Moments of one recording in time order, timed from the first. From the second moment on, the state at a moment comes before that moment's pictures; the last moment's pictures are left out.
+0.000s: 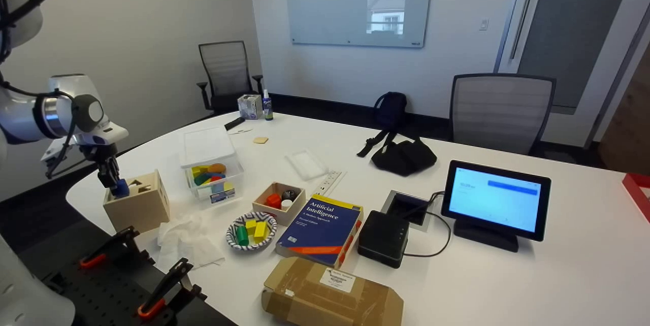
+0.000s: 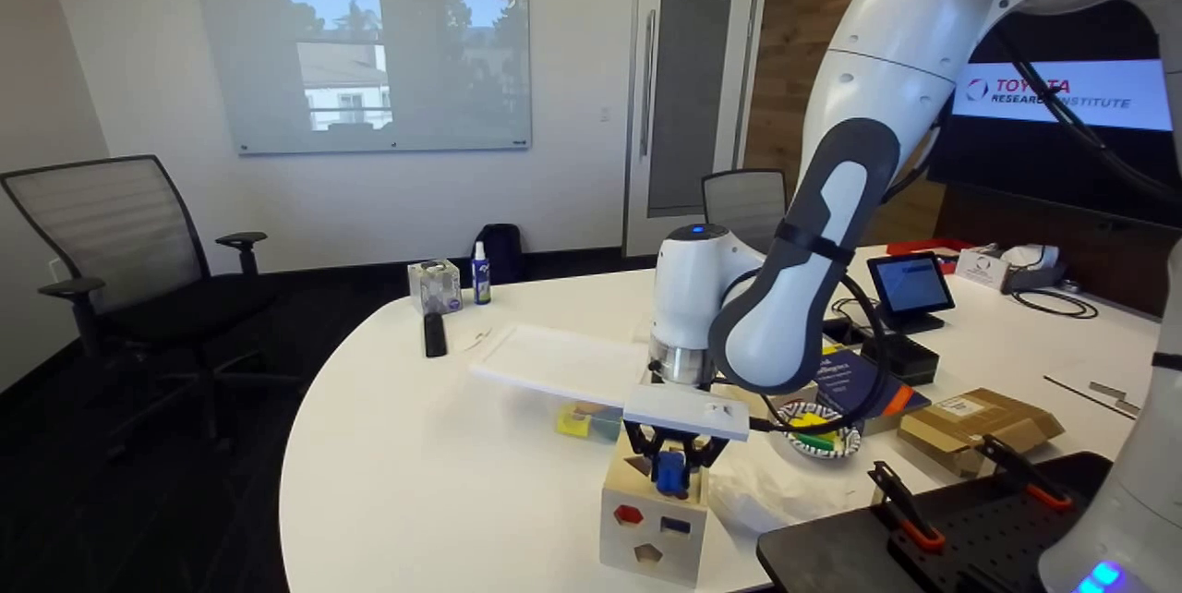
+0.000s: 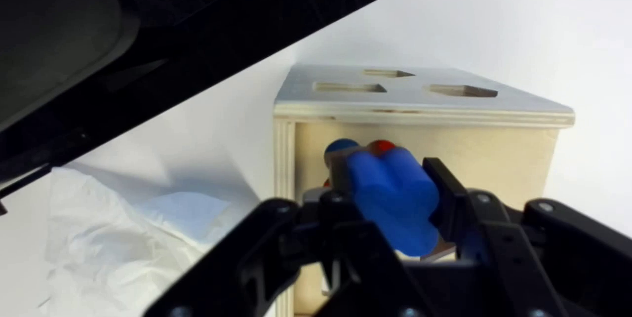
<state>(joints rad) 0.70 0.41 0.10 -2.48 -0.08 2.90 1.40</state>
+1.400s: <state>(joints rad) 0.76 0.42 0.12 -2.46 0.07 2.89 1.48</state>
